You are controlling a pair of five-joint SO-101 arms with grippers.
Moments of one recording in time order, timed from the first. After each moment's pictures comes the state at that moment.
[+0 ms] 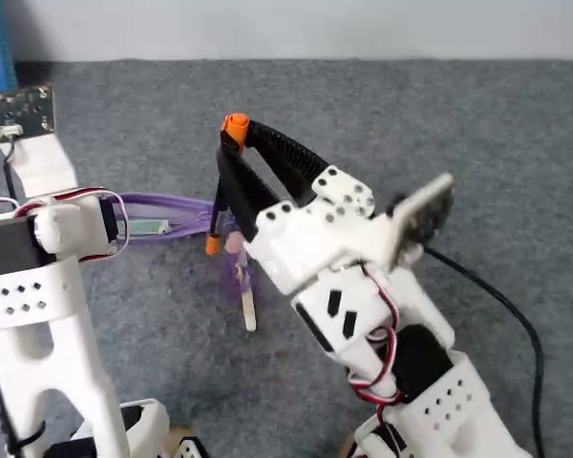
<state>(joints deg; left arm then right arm) -15.4 -27.7 4.1 98.6 8.5 -40.3 -58.0 40.7 10.3 -11.7</state>
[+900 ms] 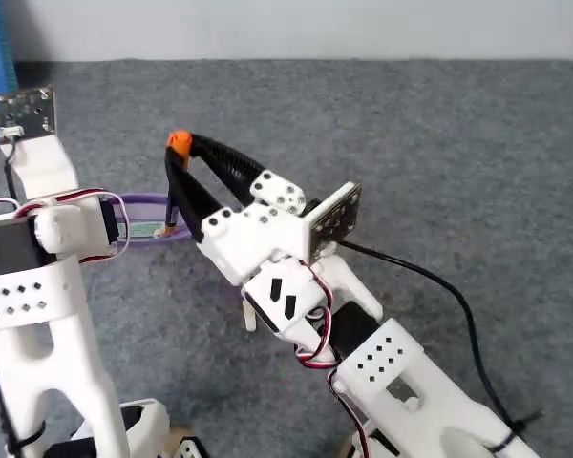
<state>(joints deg) -15.4 -27.7 4.1 98.9 8.5 -44.5 -42.3 50.8 -13.5 -7.3</state>
